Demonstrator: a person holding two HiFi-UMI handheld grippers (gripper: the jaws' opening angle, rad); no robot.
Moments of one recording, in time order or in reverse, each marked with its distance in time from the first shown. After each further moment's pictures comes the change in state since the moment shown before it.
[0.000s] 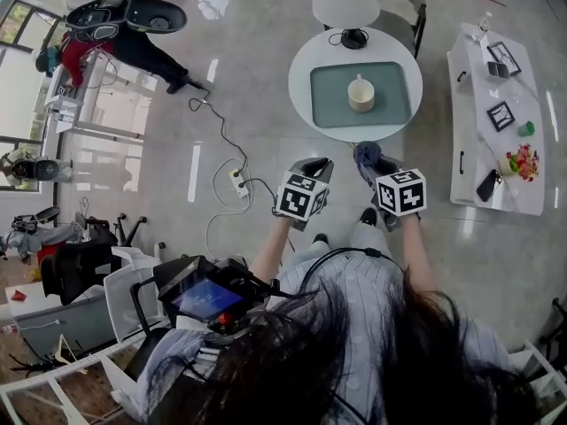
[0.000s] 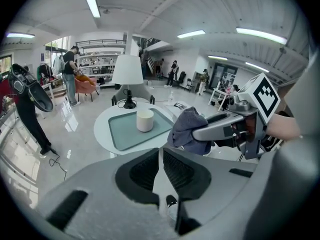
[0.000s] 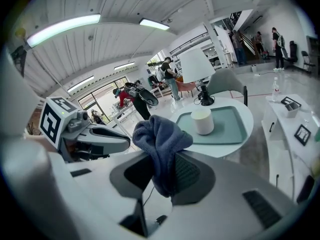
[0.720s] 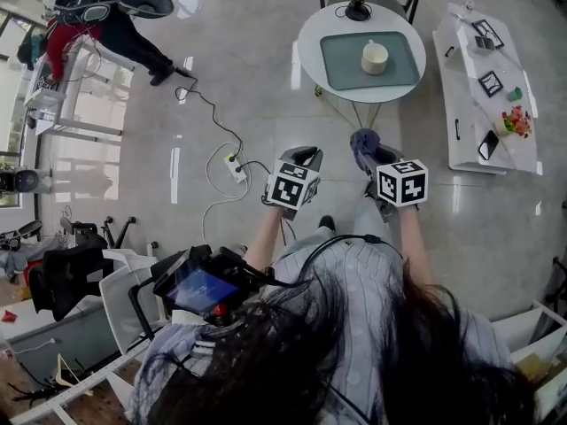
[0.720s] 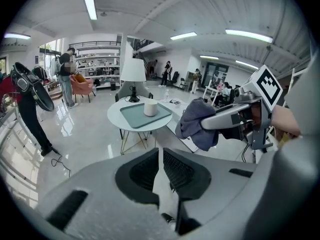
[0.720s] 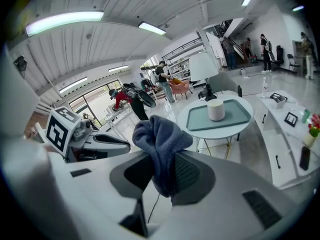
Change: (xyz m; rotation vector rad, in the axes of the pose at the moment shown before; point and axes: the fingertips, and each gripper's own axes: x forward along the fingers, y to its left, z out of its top) left arm -0.103 0.047 -0.099 0.060 -0.008 -0.055; right arm 0.003 0.131 -0.051 0.050 -0.056 -0.102
